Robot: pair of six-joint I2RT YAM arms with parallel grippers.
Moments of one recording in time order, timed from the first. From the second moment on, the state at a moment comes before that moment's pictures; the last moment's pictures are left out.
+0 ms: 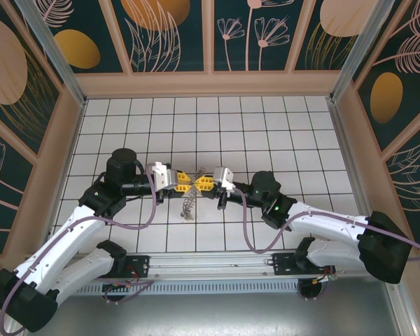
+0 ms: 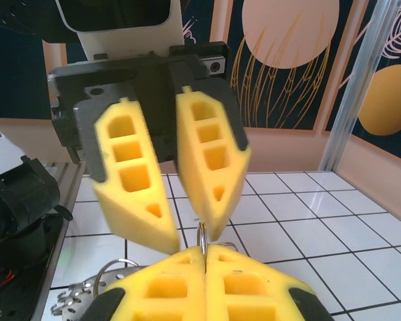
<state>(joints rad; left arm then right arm) -0.52 0.88 0.74 -0.27 0.86 0.51 0.97 1.13 0.52 0.66 -0.40 -0.13</state>
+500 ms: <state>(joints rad) -0.52 0.91 0.74 -0.28 0.91 0.50 0.97 1.14 0.52 0.65 -0.42 -0.13</state>
